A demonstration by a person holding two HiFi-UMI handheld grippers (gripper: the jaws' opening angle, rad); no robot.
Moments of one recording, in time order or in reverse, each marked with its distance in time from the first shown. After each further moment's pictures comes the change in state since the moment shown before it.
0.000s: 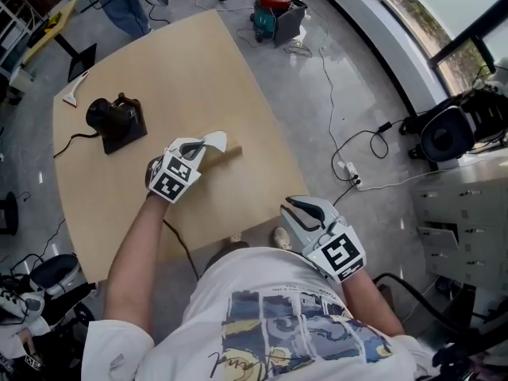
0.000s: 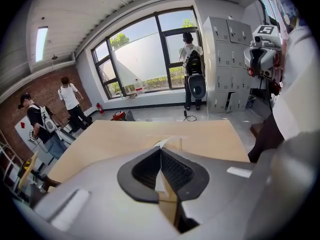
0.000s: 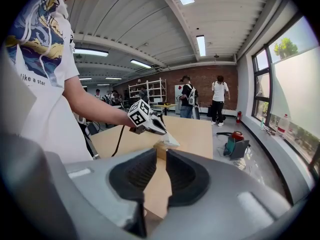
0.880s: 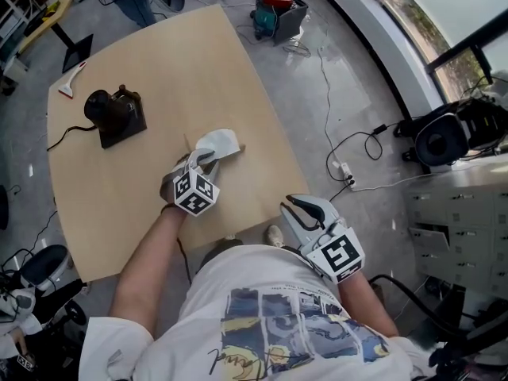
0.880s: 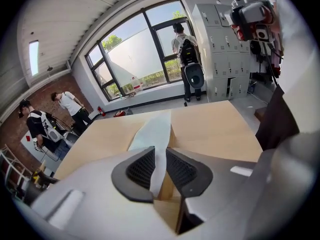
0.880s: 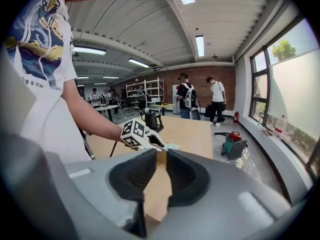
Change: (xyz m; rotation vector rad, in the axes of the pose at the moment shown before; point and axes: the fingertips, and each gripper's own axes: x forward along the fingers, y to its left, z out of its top) left arm 0.033 -0.045 -0.040 0.105 0.042 0.059; right arm 0.015 0.007 0.011 0.002 0.004 -0.035
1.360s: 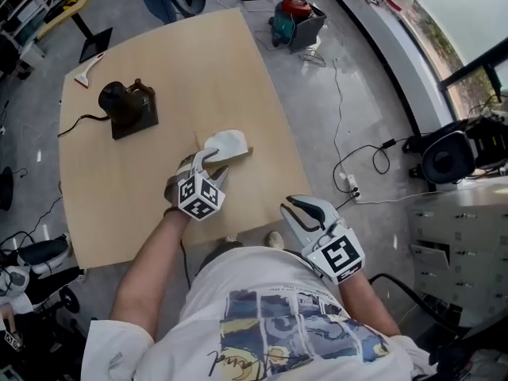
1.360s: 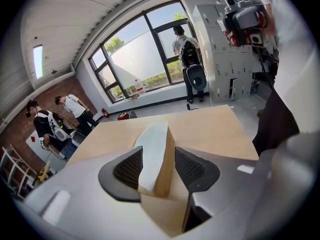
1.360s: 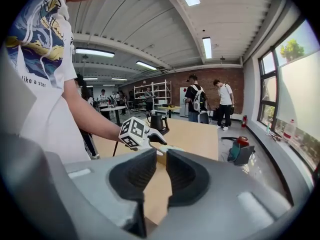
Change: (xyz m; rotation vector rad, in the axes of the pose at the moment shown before) left arm -0.027 -0.008 0.012 -0.001 -0.010 0.048; right arm -0.001 0.005 0.008 -0.043 -0.037 0.082
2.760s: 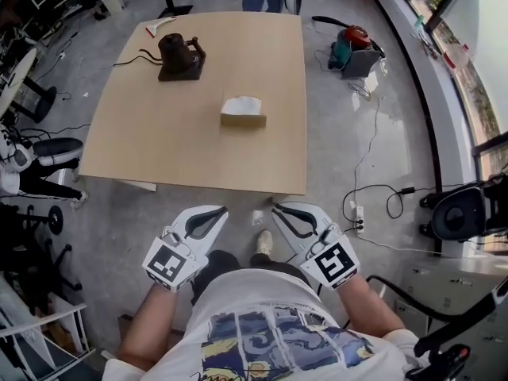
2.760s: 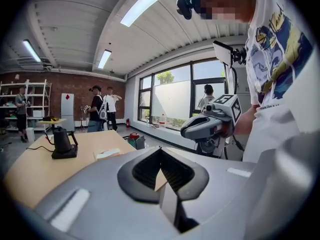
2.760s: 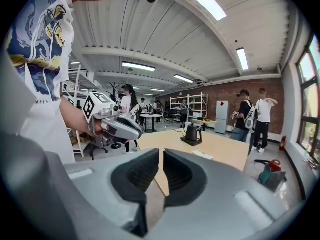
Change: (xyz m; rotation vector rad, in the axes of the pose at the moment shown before) left arm -0.244 -0.223 0.150 -0.595 -0.436 0.263; right arm -0.139 0.075 -0.039 -0.213 -0.158 0.402
